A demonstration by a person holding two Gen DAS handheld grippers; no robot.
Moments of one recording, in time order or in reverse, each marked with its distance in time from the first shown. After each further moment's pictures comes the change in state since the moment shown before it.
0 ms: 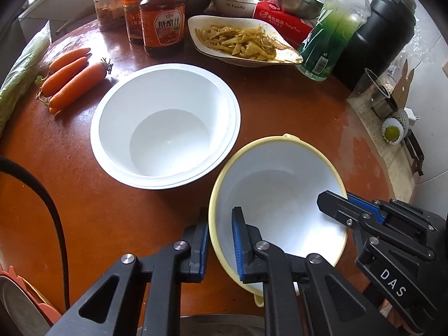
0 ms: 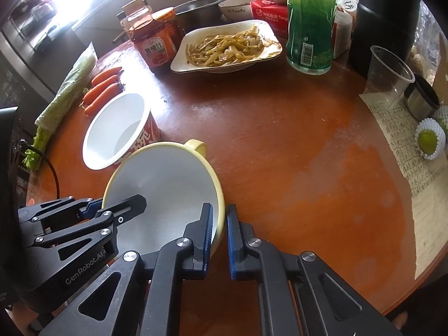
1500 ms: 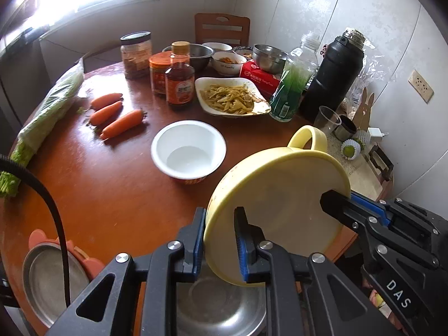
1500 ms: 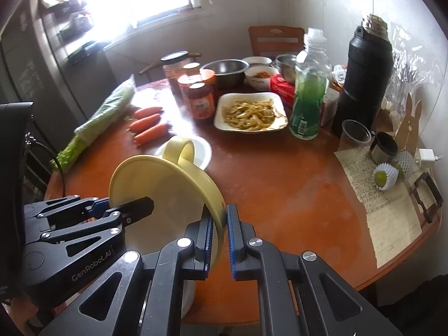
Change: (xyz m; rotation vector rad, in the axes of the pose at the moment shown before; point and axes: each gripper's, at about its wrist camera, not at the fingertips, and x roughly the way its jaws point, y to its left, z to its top) left arm -0.131 0.001 -0.052 0.010 -0.220 -0.013; right arm -0.132 0.066 -0.045 -0.125 -0.252 -0.014
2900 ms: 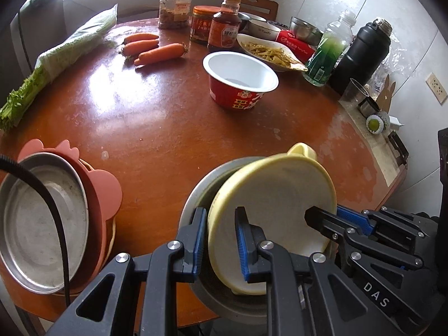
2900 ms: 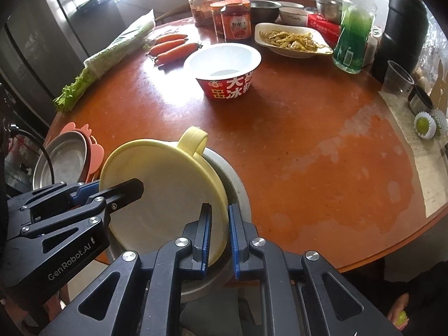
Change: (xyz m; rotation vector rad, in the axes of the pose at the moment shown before) left arm 0.030 0.061 -0.088 -0.113 0.079 0.003; right arm 0.071 0.048 -0.077 -0.038 0.239 0.044
